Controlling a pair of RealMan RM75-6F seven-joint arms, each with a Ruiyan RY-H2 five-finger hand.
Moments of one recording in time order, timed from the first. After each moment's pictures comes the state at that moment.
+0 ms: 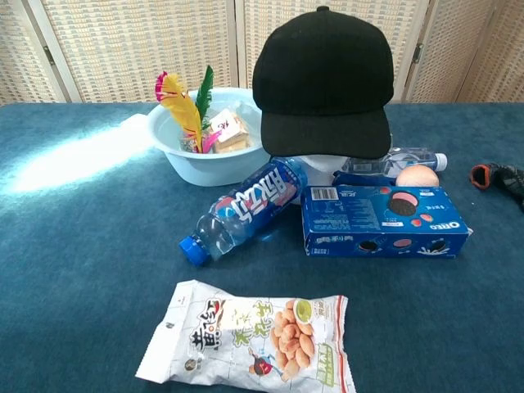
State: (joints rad) left arm -0.12 -1.11 -0.05 -1.73 1.49 1.48 0.13; right arm 0.01 -1.04 0.02 -1.61 -1.58 1.55 0.07
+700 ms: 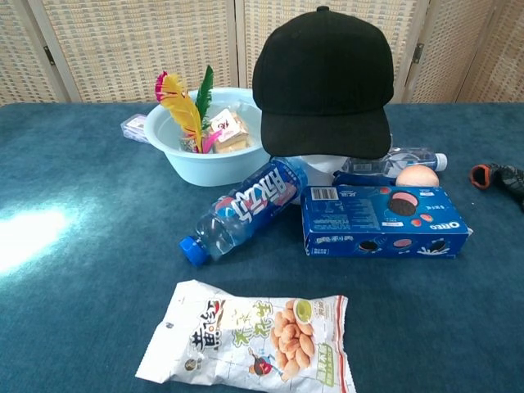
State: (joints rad) left arm -0.23 -1.15 -0.05 -1.64 1.67 1.45 -0.07; right arm 0.00 -0.99 0.06 -1.66 -1.57 1.60 0.04
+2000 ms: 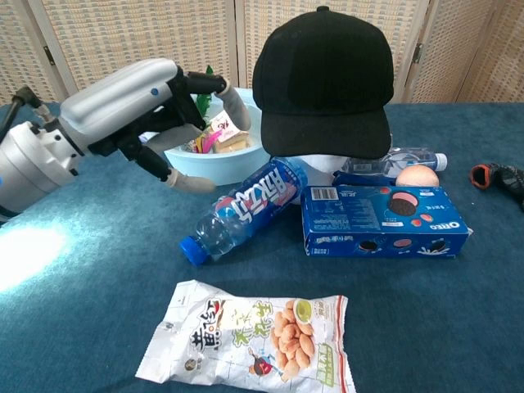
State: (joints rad) left arm -0.73 -1.73 -0.14 -1.07 1.88 1.40 -0.27; right arm -0.03 -0.99 0.05 -1.66 -1.56 1.62 0.05
